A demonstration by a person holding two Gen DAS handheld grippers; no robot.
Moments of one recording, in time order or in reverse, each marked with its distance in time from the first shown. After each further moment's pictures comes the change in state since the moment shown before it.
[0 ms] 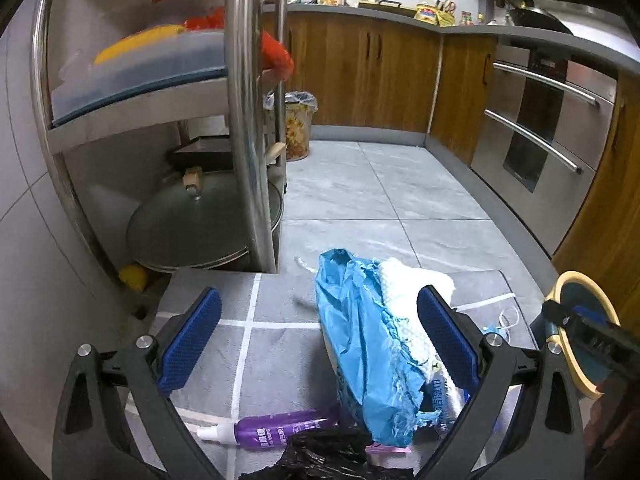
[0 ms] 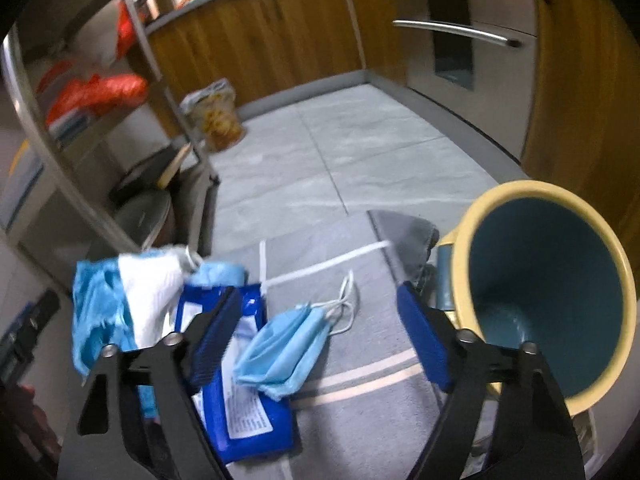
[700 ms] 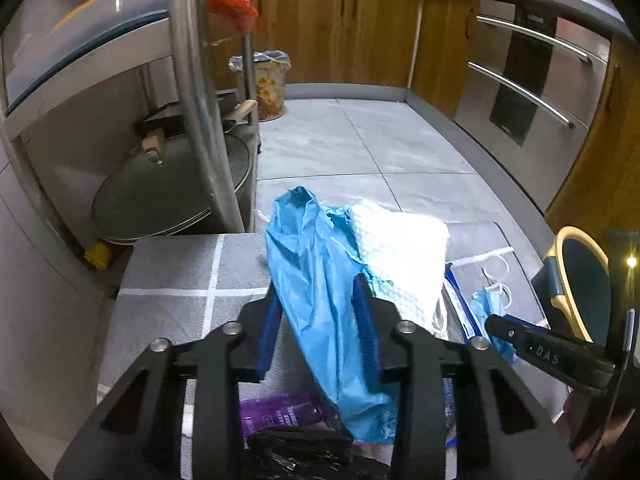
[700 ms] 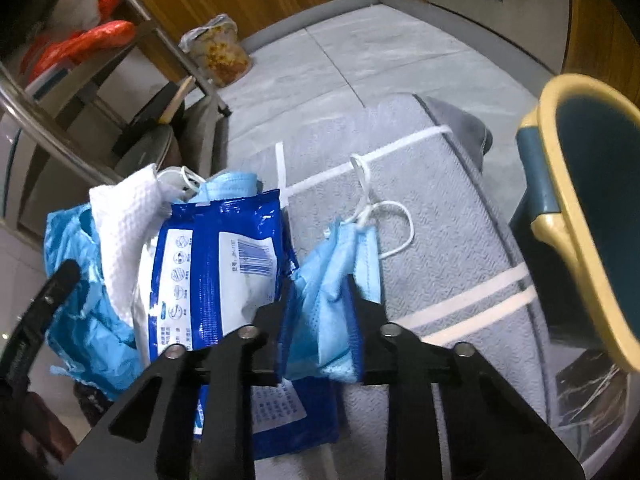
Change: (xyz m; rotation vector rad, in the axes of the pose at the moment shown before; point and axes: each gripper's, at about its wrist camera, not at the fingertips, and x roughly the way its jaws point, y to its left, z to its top) left arm 0.041 -0.021 -0.017 0.076 0.139 -0.081; right arm 0.067 0.007 -0.029 0.112 0.256 0.120
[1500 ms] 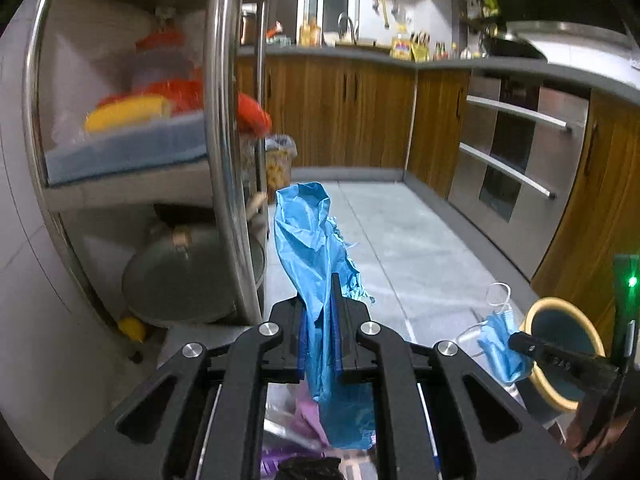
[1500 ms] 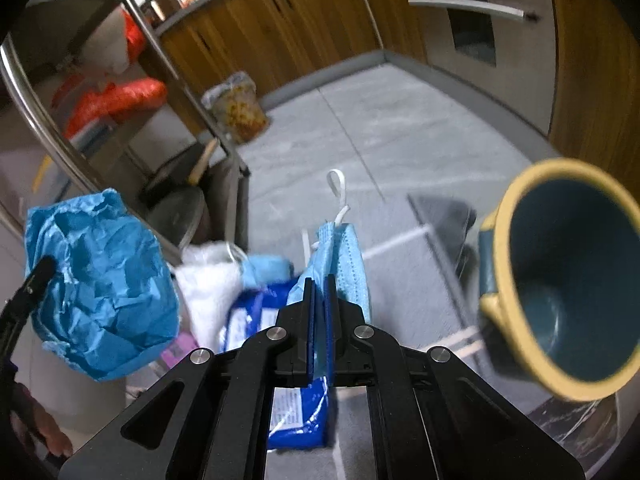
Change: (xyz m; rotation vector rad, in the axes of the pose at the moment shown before) left arm -0.094 0.002 0.046 -0.022 -0.305 0.021; right arm -0.098 0.011 0.034 -0.035 -0.226 0.021
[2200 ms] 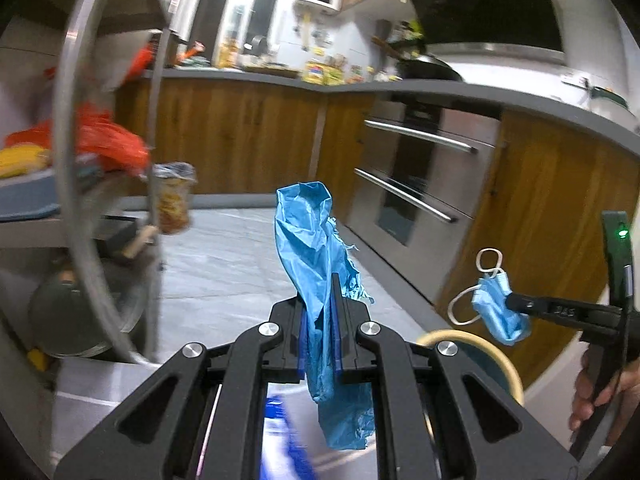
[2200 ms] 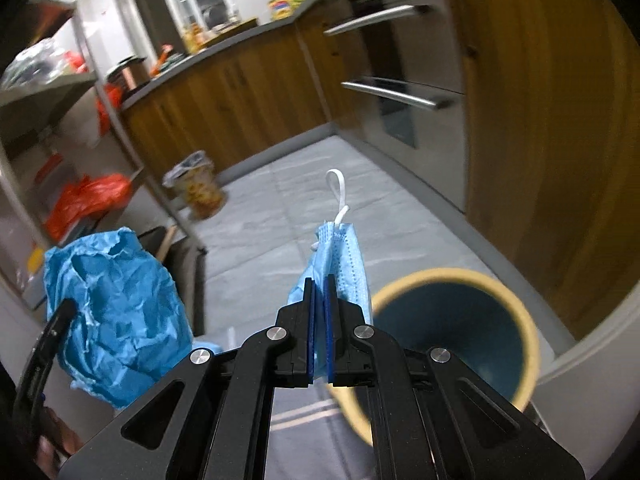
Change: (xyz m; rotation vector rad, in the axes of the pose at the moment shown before) left arm -0.005 -0.132 0.025 0.025 -0.052 -0.356; right arm -0.113 -0.116 0.064 0.051 -0.198 -0.164
